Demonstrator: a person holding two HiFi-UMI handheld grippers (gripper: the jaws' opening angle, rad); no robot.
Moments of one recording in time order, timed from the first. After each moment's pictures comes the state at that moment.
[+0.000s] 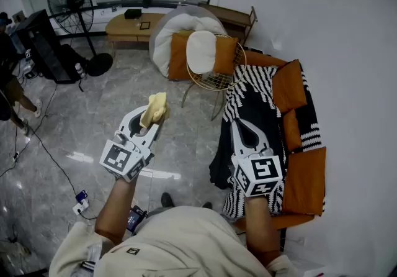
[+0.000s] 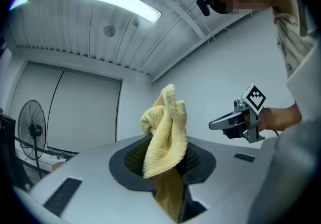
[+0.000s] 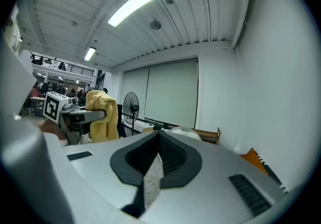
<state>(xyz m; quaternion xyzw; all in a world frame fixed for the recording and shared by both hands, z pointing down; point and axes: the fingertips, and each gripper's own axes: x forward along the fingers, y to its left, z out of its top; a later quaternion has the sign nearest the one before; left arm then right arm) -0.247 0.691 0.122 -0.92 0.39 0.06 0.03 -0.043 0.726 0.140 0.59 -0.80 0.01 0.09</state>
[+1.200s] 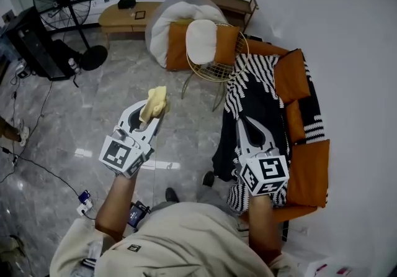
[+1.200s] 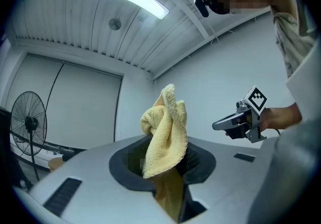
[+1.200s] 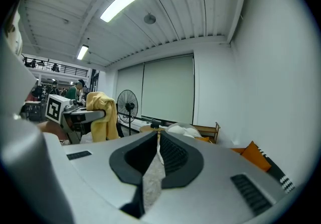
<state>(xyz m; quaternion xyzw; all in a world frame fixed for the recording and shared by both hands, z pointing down) -0.272 0.628 0.154 -0.93 0.37 0.04 0.02 -0.054 0.680 0.163 0.60 -0.79 0.04 0.09</state>
